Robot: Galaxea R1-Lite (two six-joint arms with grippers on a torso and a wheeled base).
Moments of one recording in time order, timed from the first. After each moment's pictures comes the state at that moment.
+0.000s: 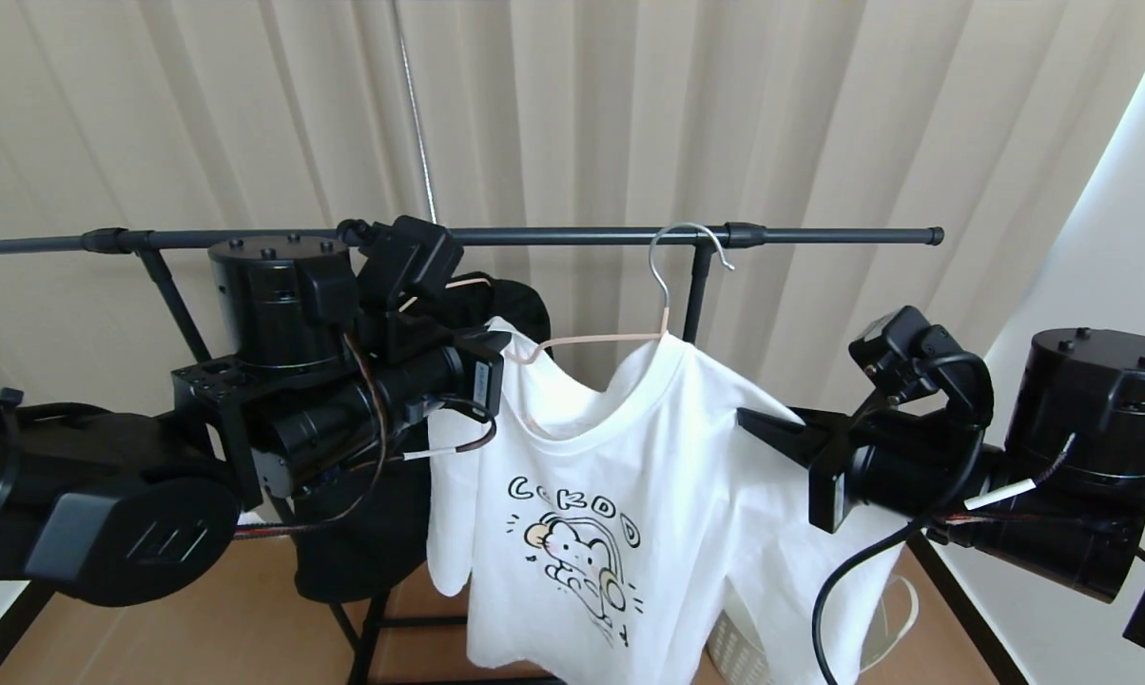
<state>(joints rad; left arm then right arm) -0.55 1.73 -0.89 -0.69 0.04 0.11 0.52 1.59 -0.56 -0.81 0.16 -0.10</state>
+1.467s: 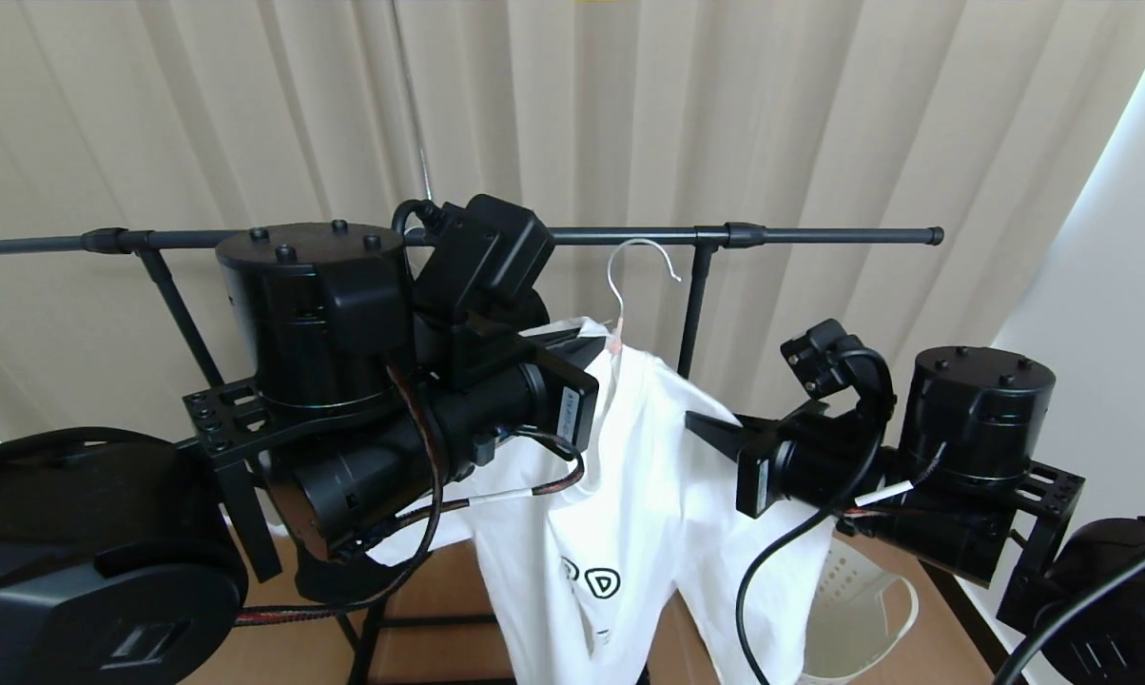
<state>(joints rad) -0.78 1.69 -0.91 -0.69 0.10 0.11 0.57 1.77 -0.61 -0.96 0.12 0.10</state>
